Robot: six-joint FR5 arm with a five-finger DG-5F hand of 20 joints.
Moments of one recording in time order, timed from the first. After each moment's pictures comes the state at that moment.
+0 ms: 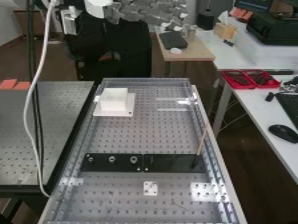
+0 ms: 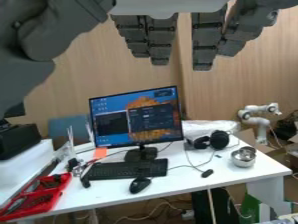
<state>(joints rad) 1.54 -1.61 -1.62 -3.12 -1.55 -0.65</state>
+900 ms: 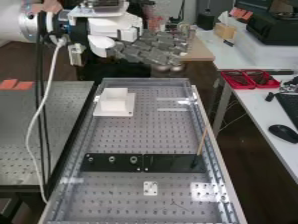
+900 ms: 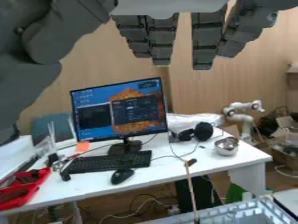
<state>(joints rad) 1.52 -1.65 -1.75 -2.95 -1.49 -0.64</state>
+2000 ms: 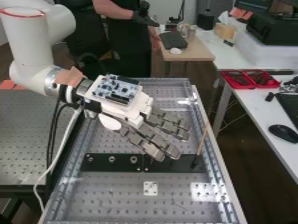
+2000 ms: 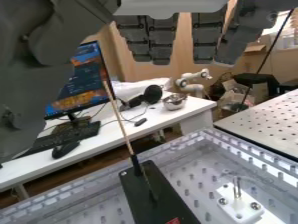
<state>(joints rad) 1.45 -1.89 -1.79 -2.78 -1.36 -0.51</state>
